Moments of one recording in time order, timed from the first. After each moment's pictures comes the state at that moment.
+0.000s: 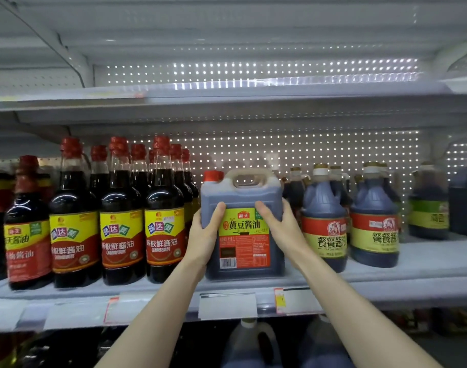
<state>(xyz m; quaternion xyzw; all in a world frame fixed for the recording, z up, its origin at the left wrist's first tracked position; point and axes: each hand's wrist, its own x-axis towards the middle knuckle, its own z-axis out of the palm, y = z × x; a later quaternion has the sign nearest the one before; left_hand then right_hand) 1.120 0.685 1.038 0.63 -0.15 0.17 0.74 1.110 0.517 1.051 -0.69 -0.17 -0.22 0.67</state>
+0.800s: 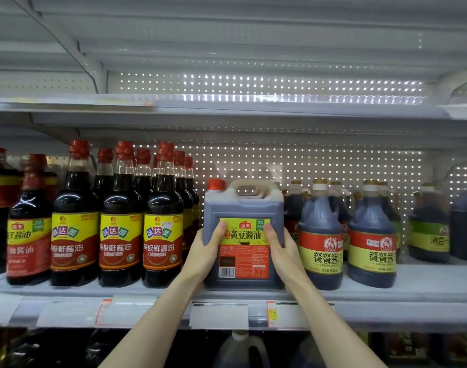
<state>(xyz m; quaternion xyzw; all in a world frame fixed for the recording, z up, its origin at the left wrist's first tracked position) 1.117 0.679 1.029 0.67 -0.17 0.15 0.71 1.121 0.508 1.020 -0.69 -0.16 -0.19 0.68</state>
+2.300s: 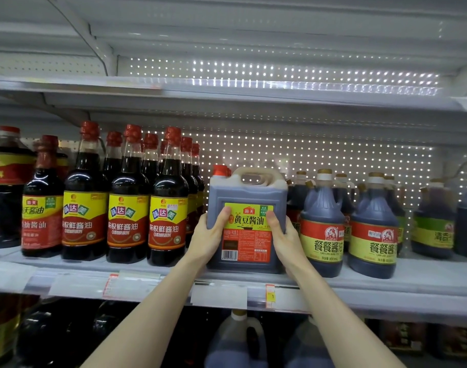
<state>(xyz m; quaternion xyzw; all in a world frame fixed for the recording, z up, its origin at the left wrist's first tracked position) 1.118 0.679 1.024 0.70 -0.11 0.18 0.69 1.116 0.507 1.025 -0.70 -0.17 -0.18 0.67</state>
